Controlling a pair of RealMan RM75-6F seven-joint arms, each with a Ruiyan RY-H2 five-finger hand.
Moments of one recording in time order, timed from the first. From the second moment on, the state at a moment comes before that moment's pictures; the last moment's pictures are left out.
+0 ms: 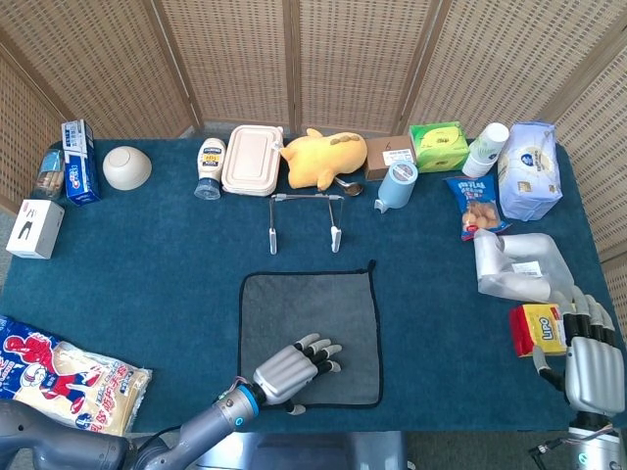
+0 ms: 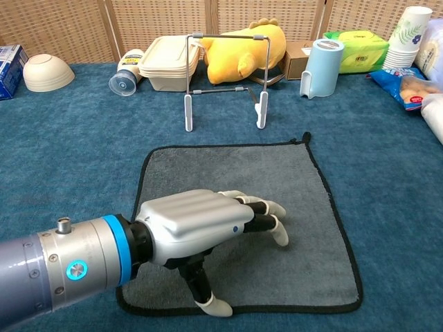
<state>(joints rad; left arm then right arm) -0.73 -1.78 -0.02 -1.74 1.17 0.84 0.57 -0.02 -1.21 0.11 -1.81 -1.39 1.60 -0.21</state>
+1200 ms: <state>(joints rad) -0.78 -1.87 -0.03 -1.65 1.16 0.92 0.62 -0.03 -1.21 0.12 -1.80 -1.38 1.60 -0.19</state>
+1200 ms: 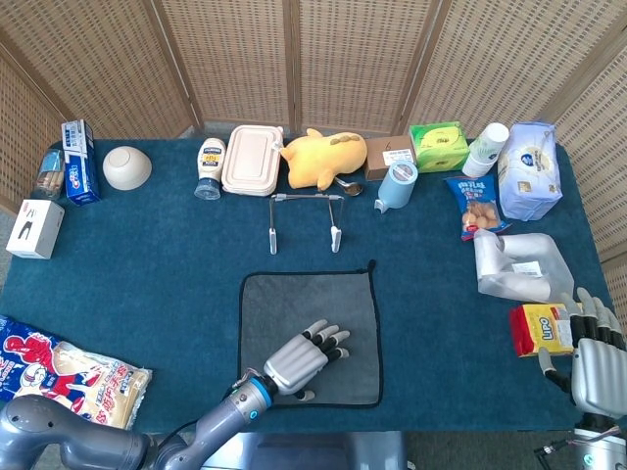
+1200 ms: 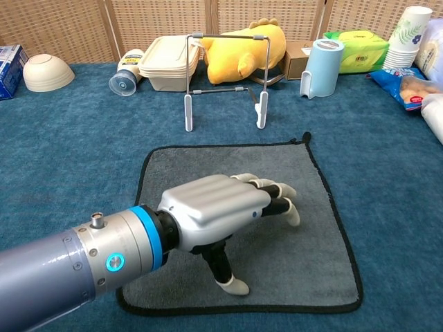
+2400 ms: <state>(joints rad) -0.80 -1.91 -0.02 -1.60 1.14 0.94 0.65 -0.05 -1.20 0.12 -1.80 -1.38 1.61 -0.18</state>
